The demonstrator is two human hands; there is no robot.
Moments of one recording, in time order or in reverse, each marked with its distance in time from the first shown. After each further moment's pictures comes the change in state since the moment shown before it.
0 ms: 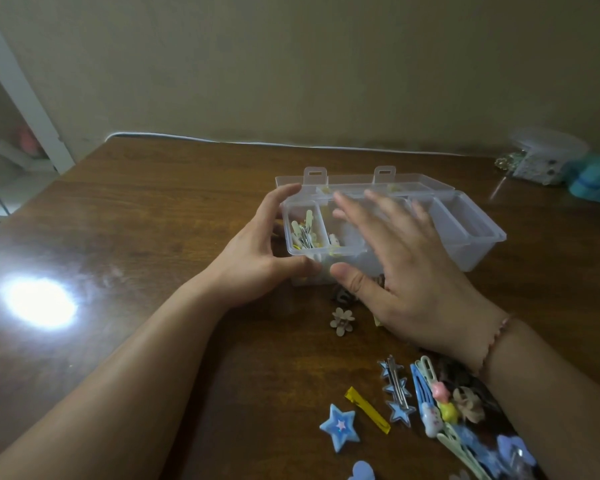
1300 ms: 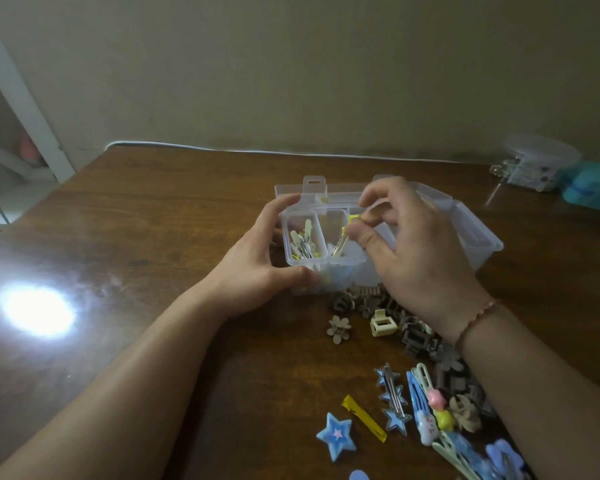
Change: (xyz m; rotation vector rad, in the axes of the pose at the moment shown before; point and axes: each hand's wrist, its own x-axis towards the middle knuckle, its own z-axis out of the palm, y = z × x) left_hand 0.000 0.002 -0.001 -0.018 -0.027 -0.019; right_hand 0.019 0.002 -0.008 0.217 0.318 0.106
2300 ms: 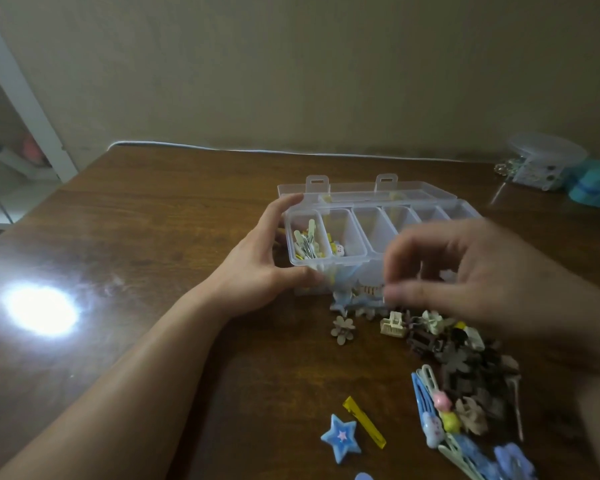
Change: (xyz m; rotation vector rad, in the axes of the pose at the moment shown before) left_hand 0.000 -0.001 0.001 0.015 0.014 0.007; right_hand -0.011 -0.020 -0.064 0.199 -0.636 0.115
